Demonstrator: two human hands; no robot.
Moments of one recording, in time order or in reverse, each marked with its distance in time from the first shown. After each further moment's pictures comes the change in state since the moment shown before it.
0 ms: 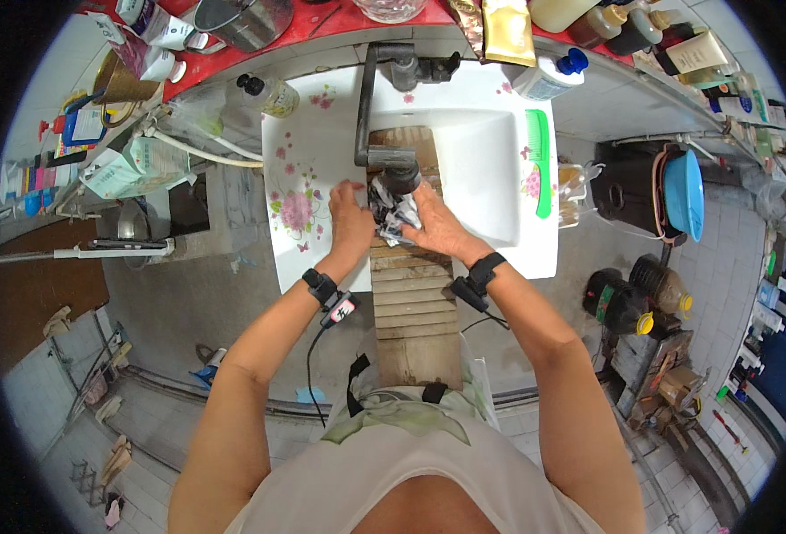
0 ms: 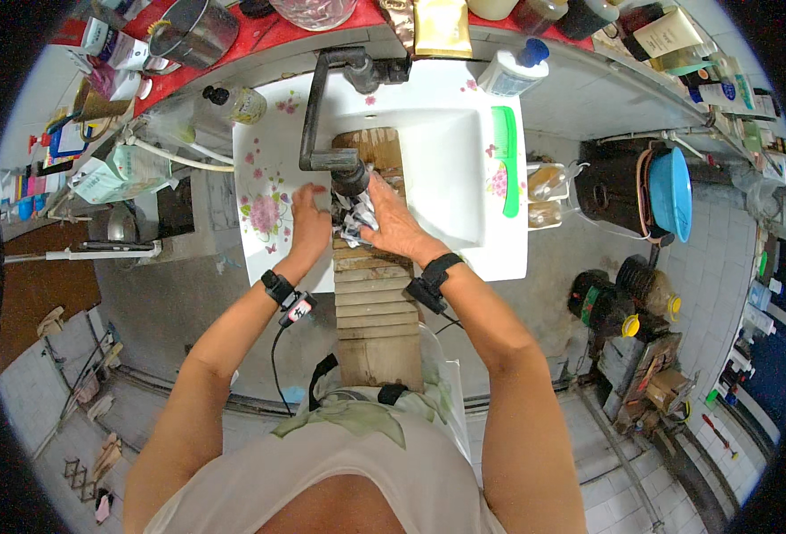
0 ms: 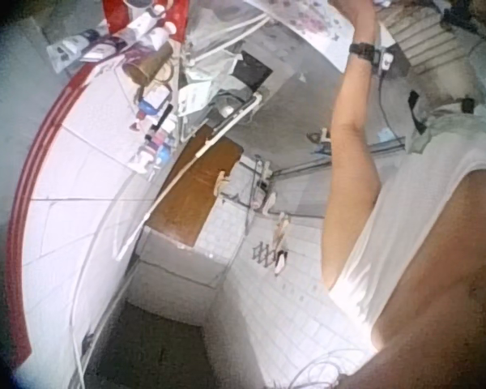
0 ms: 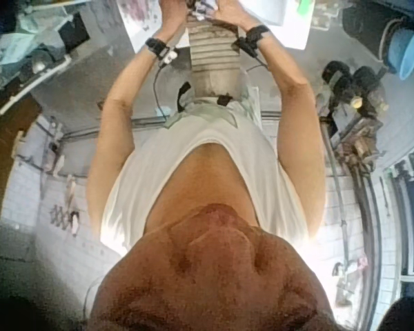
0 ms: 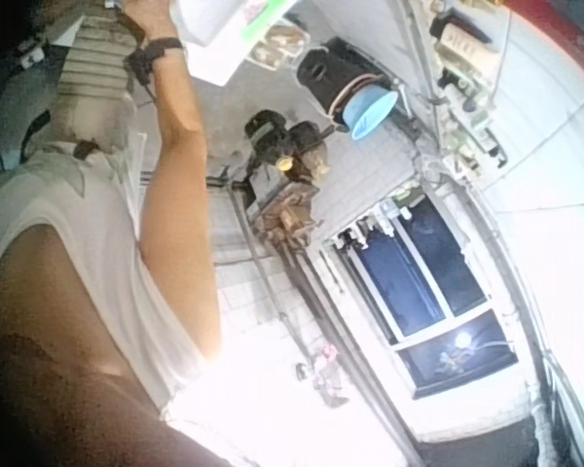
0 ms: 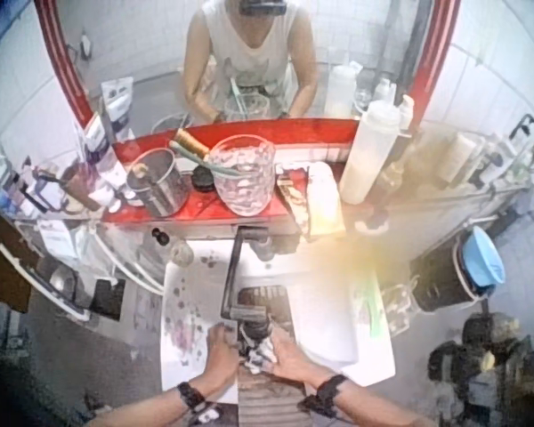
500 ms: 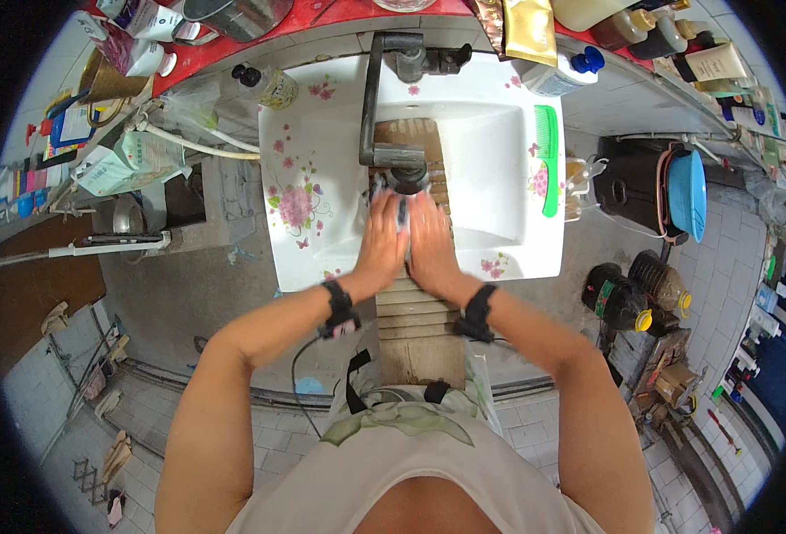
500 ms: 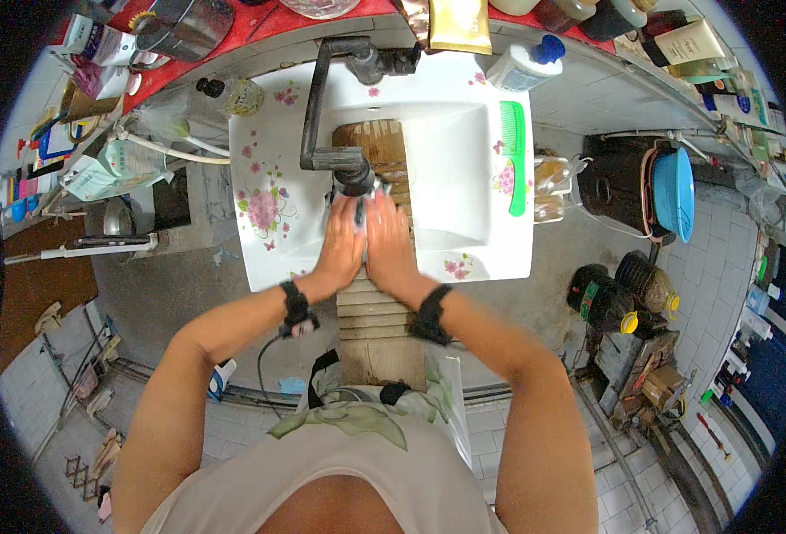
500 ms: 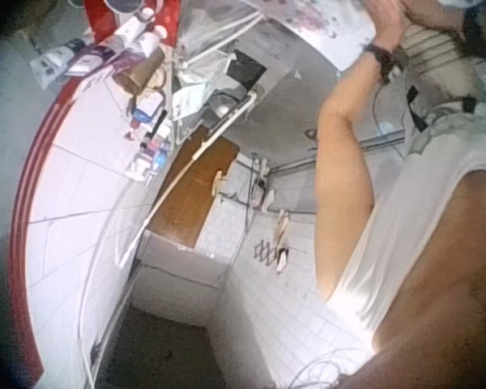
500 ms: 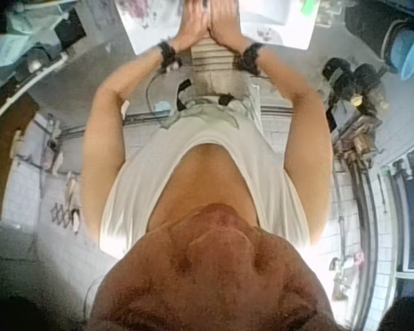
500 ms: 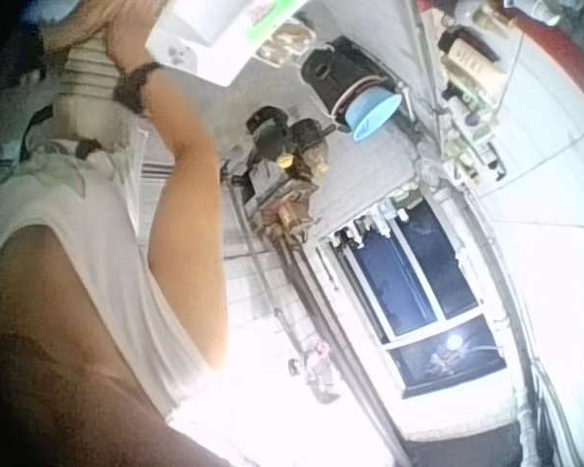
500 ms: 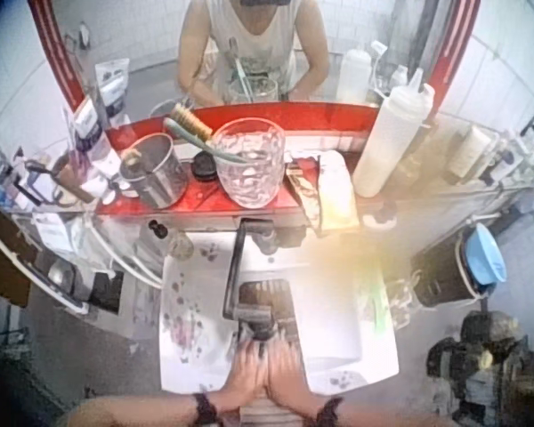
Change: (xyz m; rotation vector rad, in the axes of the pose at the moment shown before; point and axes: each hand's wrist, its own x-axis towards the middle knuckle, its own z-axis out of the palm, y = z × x) left_hand -0.052 0.006 0.020 -0.071 0.024 0.242; right_hand -0.033 -0.040 0.060 -0.280 0.103 0.115
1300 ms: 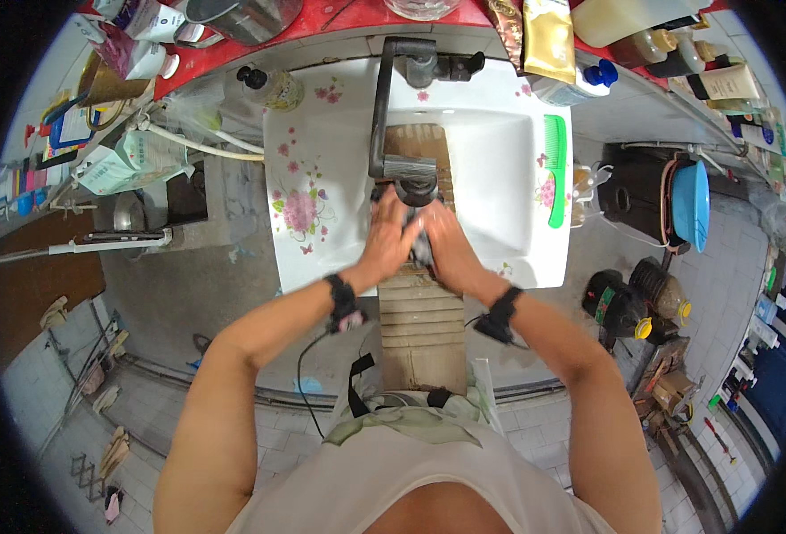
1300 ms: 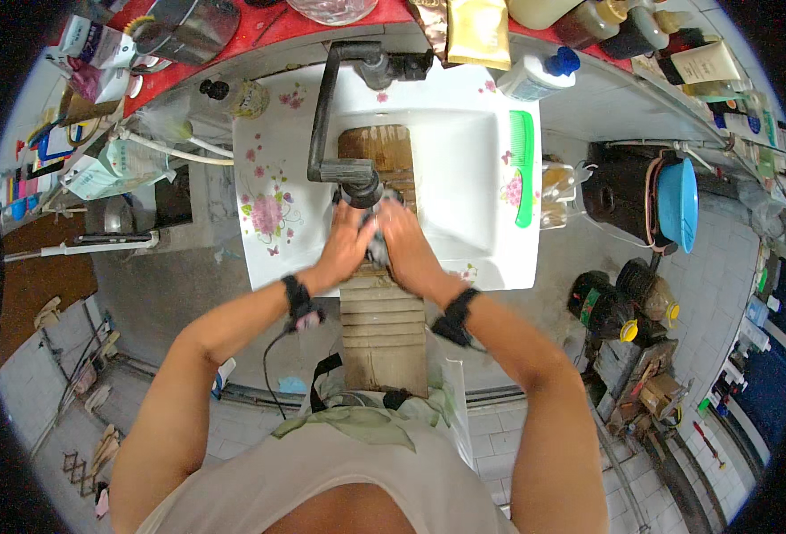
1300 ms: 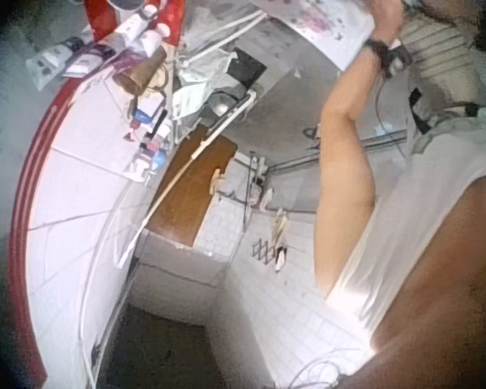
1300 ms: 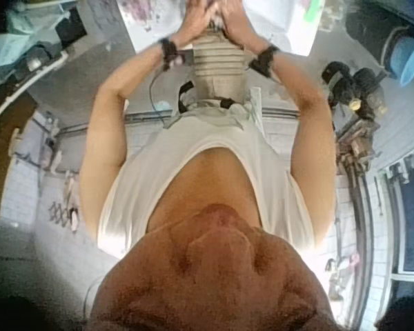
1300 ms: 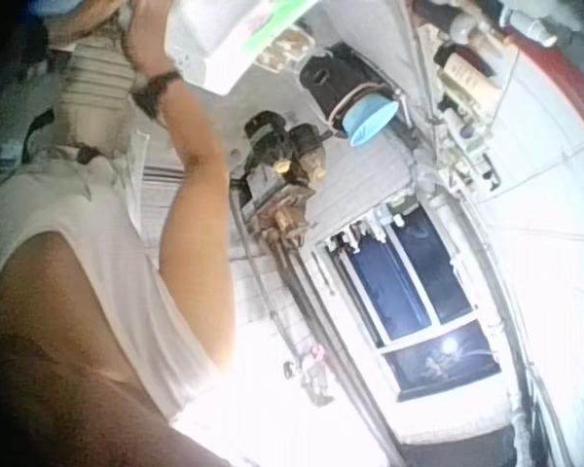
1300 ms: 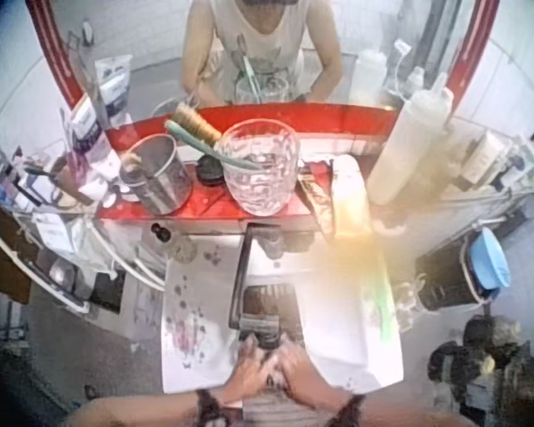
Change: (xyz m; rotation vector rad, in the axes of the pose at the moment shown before) left_hand 0.032 -0.026 0.021 -0.009 -0.090 -0.026; right_hand 0.017 0.044 -0.025 0.253 -0.151 -0.131
